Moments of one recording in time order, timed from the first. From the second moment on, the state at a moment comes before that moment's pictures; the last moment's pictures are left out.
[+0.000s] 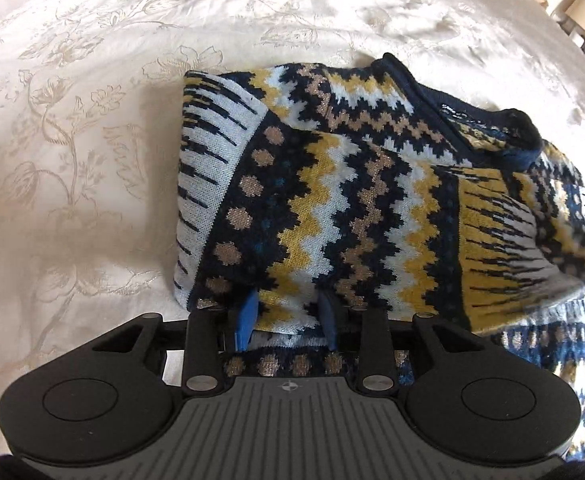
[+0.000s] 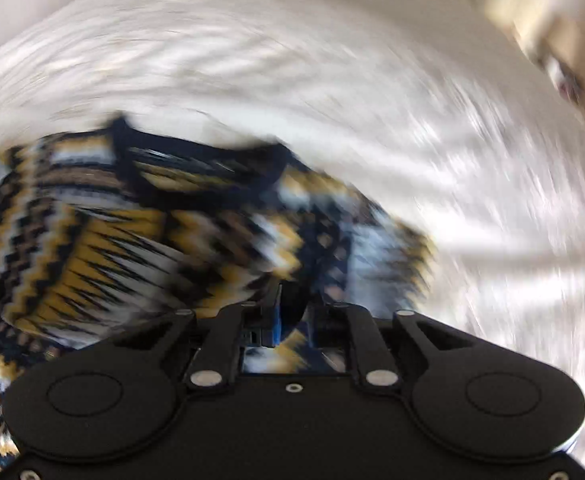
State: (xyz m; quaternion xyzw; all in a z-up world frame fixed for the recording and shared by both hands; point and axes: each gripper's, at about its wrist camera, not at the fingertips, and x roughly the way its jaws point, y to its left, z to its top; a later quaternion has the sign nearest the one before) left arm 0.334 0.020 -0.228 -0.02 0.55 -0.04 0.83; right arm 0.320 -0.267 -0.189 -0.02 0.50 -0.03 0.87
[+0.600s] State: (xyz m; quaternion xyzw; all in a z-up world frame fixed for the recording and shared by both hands) left arm 0.326 0.022 -0.221 -0.01 0.54 -0.05 0.84; right arm 0.326 -0.329 -0.216 0.11 0.52 0.01 0.85
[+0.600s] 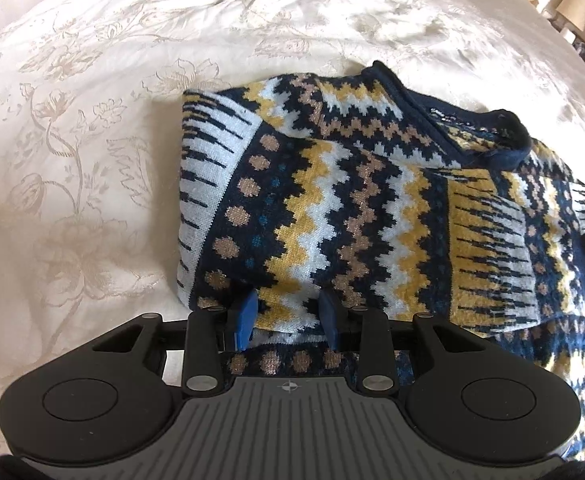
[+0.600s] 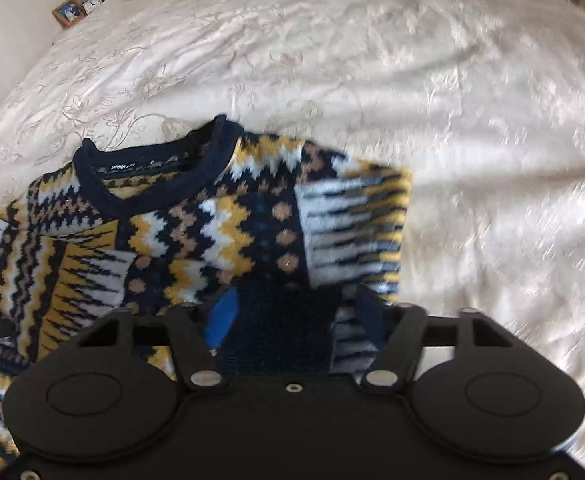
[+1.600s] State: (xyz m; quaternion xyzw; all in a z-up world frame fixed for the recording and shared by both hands) left arm 0.367 0.026 -0.210 0.01 0.50 -0.06 0.86; right arm 0.324 -0.338 -0.188 0.02 0.46 -0.04 0.89
